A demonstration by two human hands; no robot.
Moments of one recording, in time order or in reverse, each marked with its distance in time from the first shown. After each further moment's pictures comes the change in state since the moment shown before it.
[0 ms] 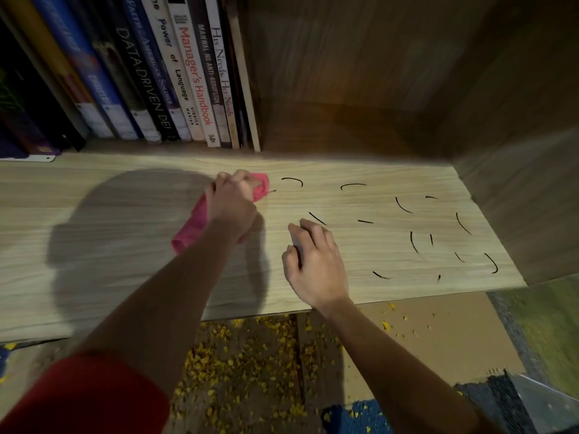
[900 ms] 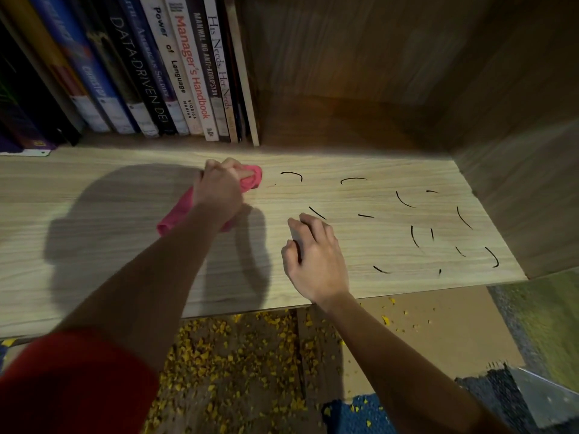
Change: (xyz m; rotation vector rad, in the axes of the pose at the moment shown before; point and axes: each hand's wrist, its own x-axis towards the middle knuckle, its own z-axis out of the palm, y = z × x) left_hand 0.013 -0.023 0.000 0.039 0.000 0.015; right_hand -0.001 -0.001 0.001 0.002 -0.015 0.012
